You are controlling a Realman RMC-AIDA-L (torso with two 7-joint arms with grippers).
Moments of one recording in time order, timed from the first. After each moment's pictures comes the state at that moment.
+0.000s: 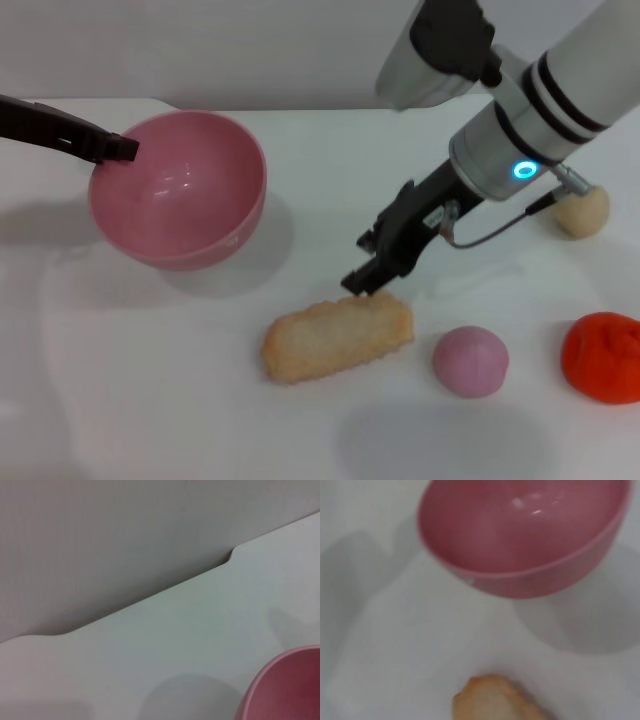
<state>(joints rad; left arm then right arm) -0.67 -1.92 0.90 1.02 2.35 1.44 -2.25 0.93 2.05 -1.42 -0.92 -2.30 -1.43 2.27</state>
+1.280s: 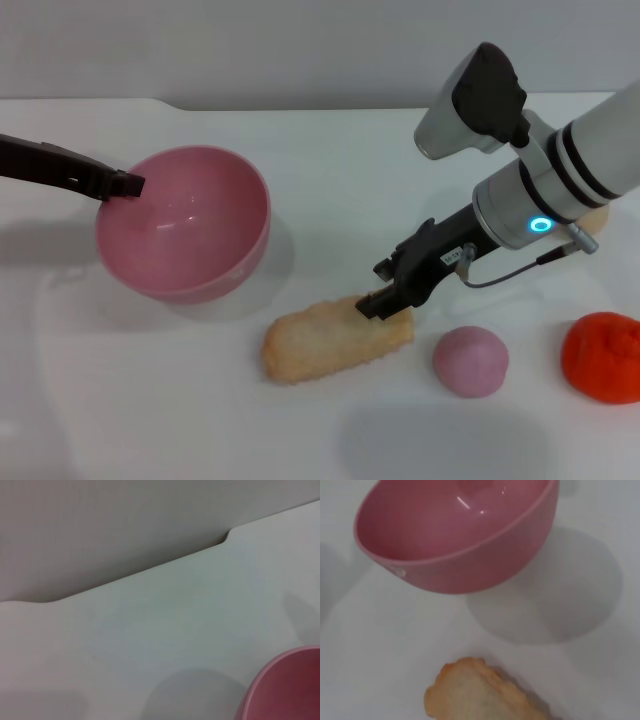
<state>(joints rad) -0.62 -1.95 0.91 1.02 2.35 1.44 -2.23 0.83 2.08 -1.38 -0.80 -2.26 -1.28 2.15</state>
